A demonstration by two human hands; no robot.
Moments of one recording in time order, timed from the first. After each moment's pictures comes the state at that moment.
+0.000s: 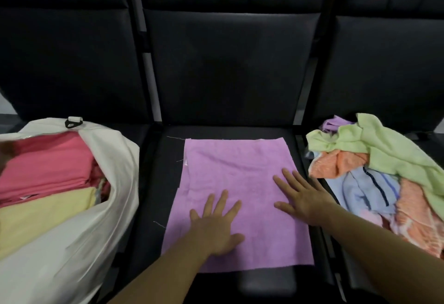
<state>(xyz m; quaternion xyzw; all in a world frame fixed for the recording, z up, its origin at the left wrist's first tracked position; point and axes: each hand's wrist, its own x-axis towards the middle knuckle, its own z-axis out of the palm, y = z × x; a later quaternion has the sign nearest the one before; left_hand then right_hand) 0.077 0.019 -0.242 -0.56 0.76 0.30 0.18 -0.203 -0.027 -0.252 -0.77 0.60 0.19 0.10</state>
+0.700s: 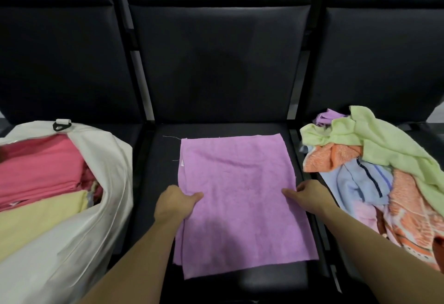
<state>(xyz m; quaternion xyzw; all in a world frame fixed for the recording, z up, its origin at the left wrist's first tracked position) 0.132 -0.025 -0.242 -0.81 0.46 0.35 -0.07 -0.212 -0.023 -0.251 -0.53 0.79 -0.07 0.28</state>
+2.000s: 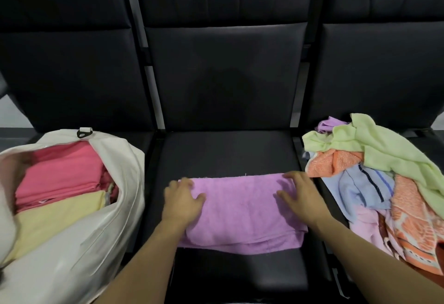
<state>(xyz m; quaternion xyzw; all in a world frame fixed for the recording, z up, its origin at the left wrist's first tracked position) 0.130 -0.004 -0.211 -0.77 0.56 0.29 -0.13 -0.191 -0.005 -0.242 -0.67 0.68 -0.22 0.22</state>
